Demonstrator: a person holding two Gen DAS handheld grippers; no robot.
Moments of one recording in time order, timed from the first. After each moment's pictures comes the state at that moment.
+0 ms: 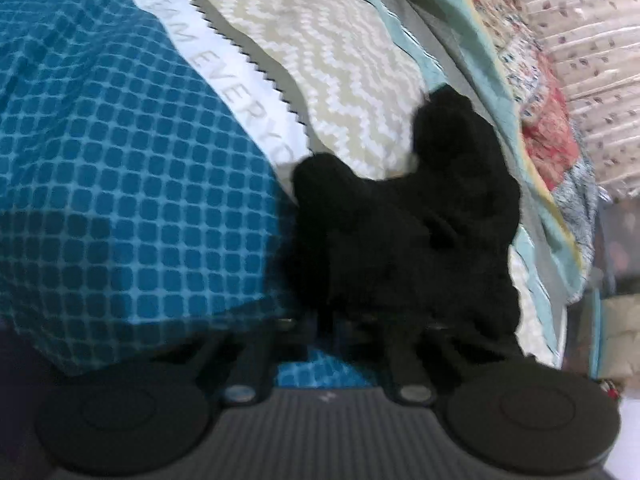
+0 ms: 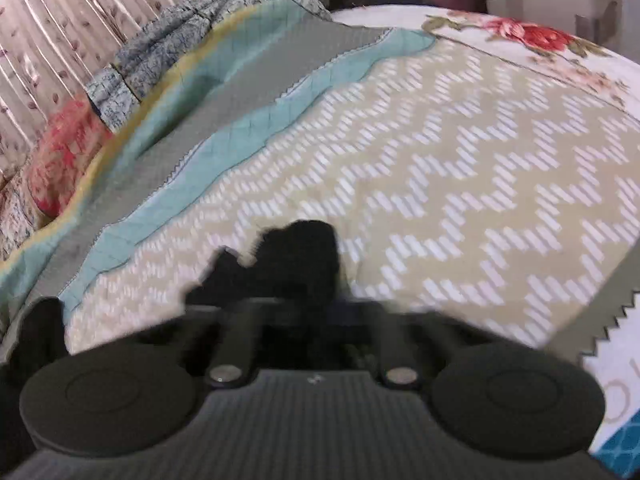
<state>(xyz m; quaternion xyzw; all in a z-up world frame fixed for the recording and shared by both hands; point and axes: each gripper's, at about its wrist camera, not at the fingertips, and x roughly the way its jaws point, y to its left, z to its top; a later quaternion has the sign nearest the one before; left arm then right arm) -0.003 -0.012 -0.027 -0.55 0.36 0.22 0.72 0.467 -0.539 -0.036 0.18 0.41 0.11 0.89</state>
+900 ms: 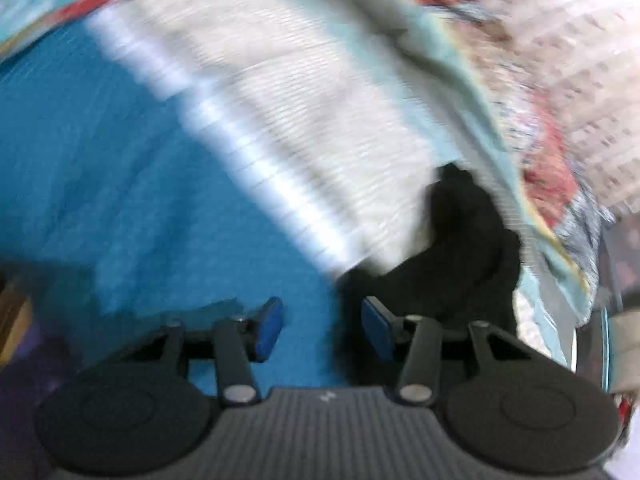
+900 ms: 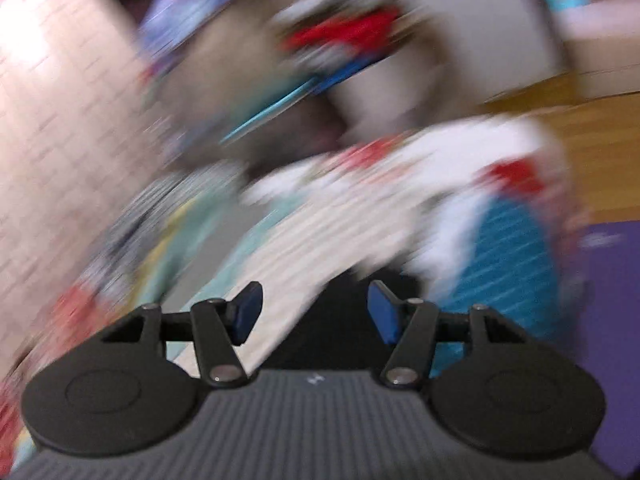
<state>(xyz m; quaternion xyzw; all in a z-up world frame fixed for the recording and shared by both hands) -0.035 0.039 0.025 -0.48 0.33 0.25 0.77 0.329 -0.628 0.002 0.31 0.23 0.01 0.92</state>
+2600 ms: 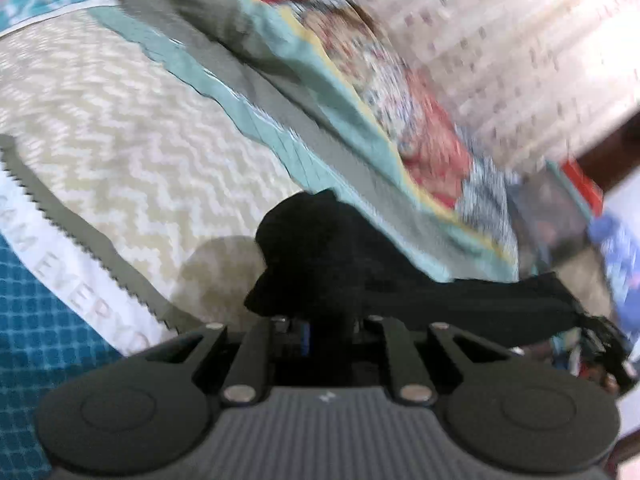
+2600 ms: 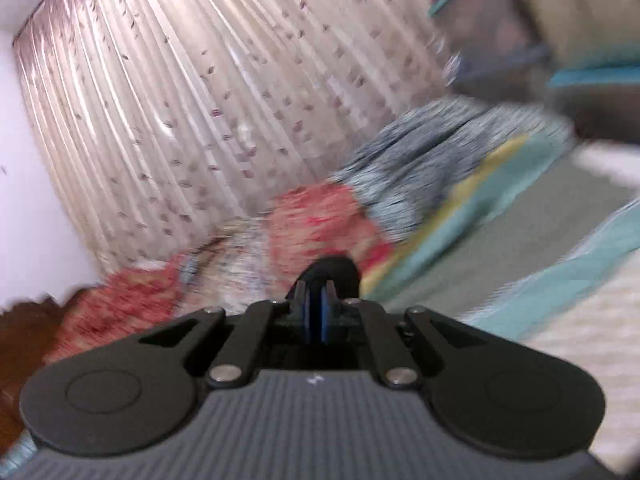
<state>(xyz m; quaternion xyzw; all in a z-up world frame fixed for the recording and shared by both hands) 0.063 0.020 0.033 -0.42 0.28 0.13 0.85 0.346 -0.468 0.142 0.20 0.20 0.32 0.90</state>
